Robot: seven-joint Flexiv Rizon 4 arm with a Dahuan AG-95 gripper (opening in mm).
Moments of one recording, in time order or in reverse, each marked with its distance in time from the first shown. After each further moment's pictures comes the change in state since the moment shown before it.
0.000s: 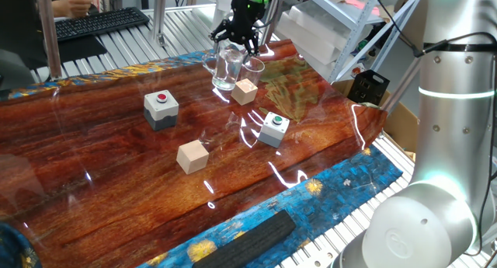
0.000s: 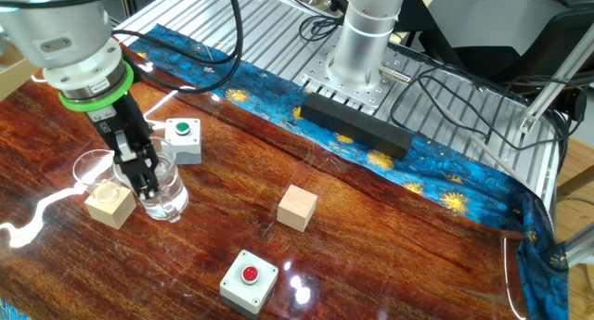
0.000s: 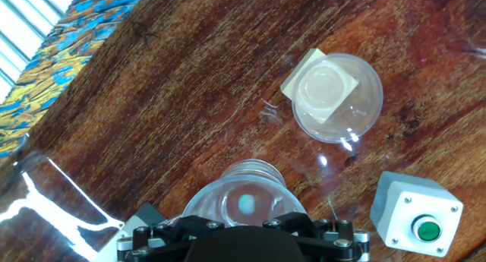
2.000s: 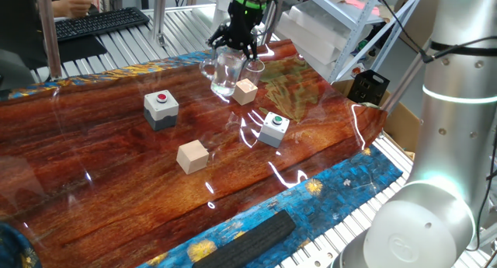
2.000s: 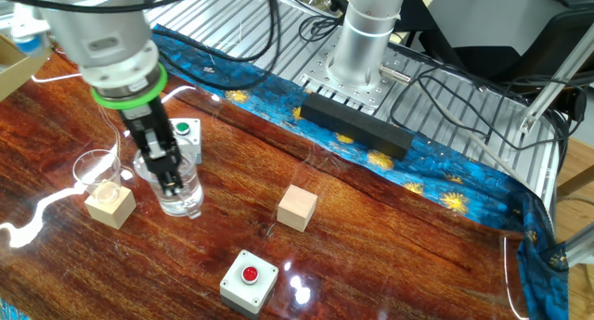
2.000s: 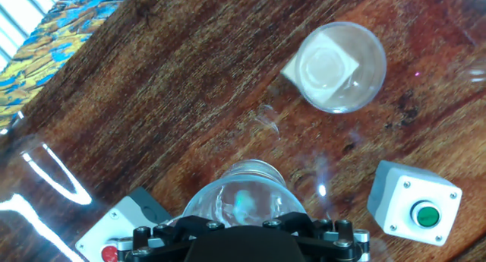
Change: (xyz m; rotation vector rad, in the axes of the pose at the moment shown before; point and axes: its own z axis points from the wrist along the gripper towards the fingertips) arm 0.021 0.002 0.008 0.017 -0.032 -0.027
